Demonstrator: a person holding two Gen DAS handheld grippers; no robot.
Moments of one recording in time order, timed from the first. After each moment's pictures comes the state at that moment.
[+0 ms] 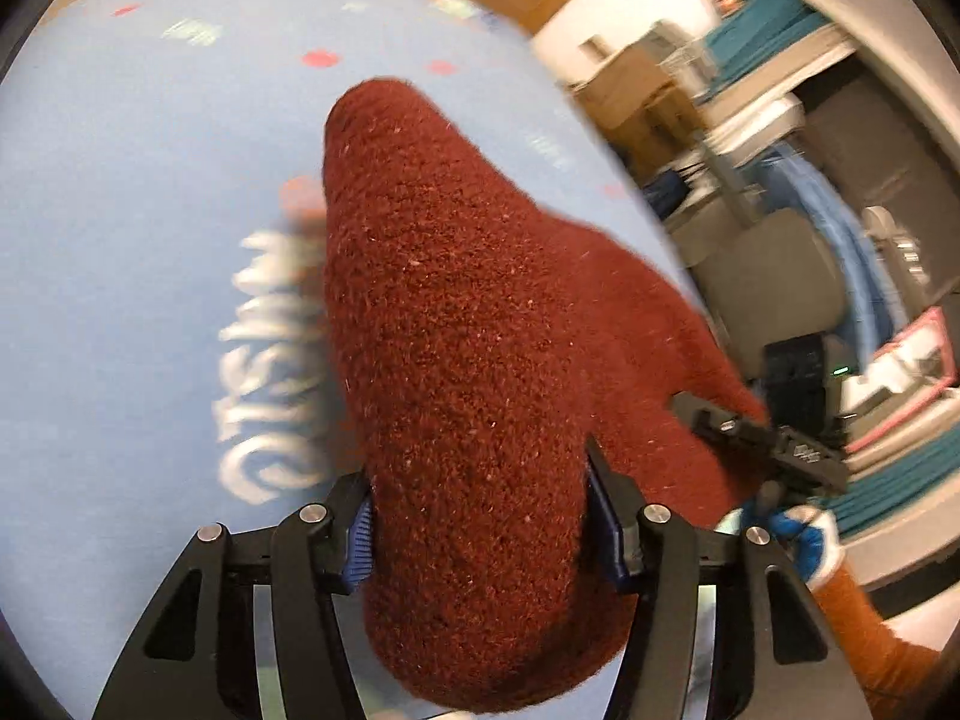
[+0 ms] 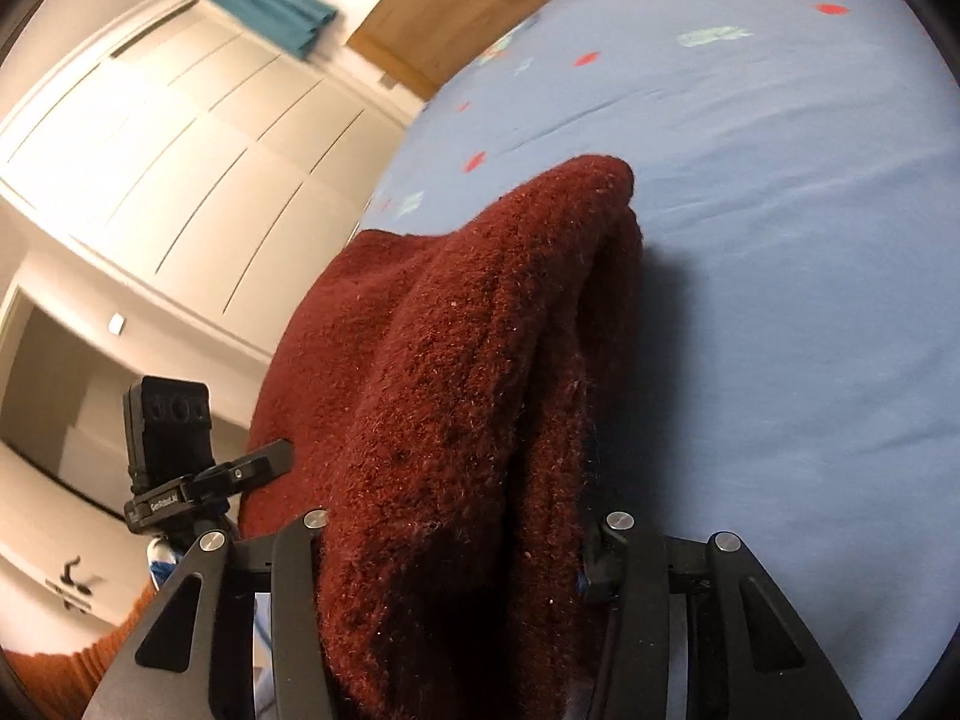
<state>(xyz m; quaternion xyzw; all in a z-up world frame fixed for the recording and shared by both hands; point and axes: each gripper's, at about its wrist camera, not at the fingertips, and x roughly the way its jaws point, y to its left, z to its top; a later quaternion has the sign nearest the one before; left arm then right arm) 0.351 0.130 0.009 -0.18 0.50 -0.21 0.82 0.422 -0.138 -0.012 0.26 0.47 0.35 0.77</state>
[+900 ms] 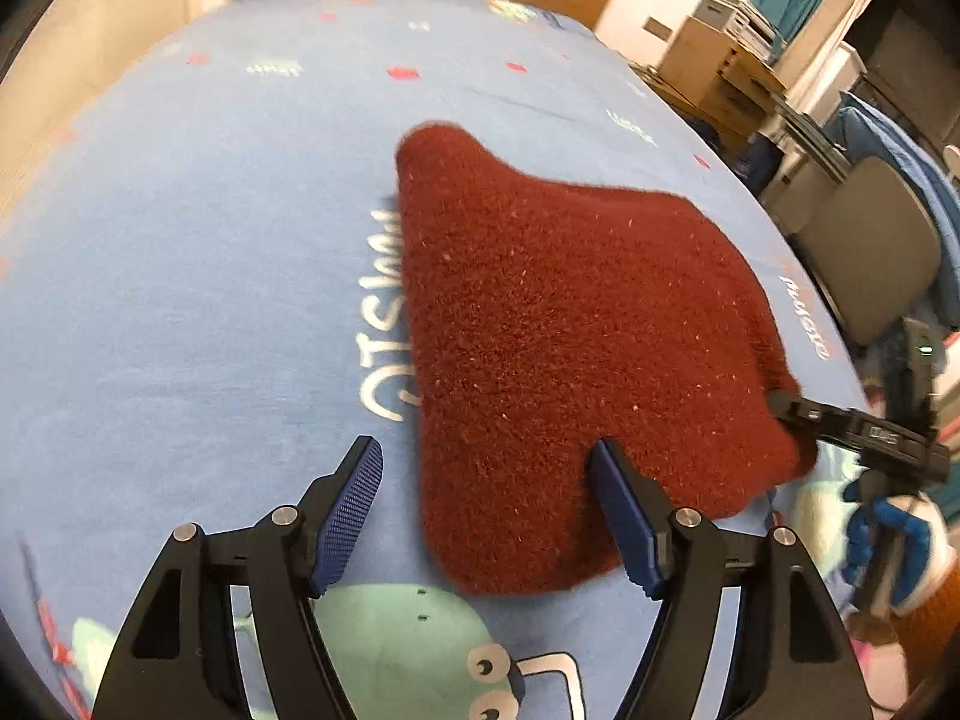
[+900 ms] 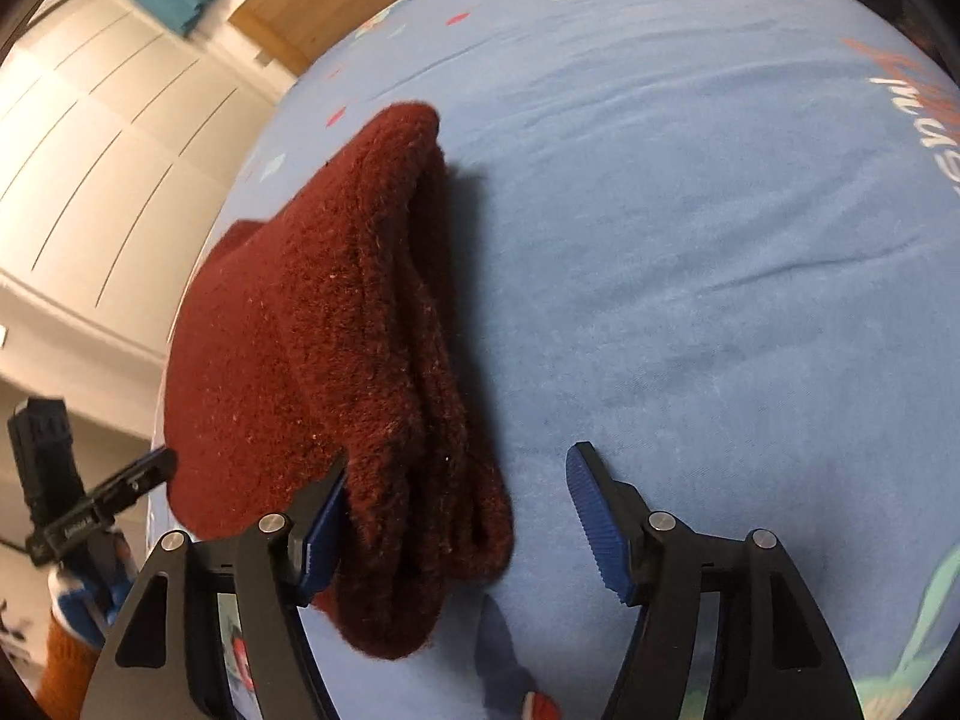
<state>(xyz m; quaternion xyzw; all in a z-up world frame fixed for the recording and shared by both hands) 0.289 0.097 0.030 -0.07 0.48 -0.09 0.87 0.355 -0.173 -0.015 0.21 0.52 0.19 0.80</state>
